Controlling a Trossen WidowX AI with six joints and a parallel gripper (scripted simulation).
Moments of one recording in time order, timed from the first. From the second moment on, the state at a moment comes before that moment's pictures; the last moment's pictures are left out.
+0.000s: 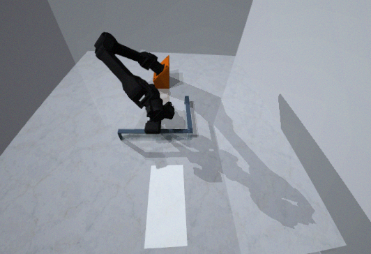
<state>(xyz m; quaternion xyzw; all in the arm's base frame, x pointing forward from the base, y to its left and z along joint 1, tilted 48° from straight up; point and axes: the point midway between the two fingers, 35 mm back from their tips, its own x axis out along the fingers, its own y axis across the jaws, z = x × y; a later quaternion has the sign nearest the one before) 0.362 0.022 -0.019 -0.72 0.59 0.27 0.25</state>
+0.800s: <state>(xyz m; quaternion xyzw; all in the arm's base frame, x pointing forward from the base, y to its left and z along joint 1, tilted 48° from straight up) 0.363 0.013 -0.027 -0.72 0.59 0.26 0.25</state>
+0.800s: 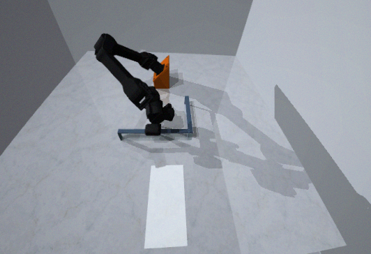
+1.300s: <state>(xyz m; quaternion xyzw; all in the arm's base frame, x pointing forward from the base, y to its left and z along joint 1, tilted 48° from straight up) 0.351 0.077 0.026 -0.72 0.58 0.27 0.25</state>
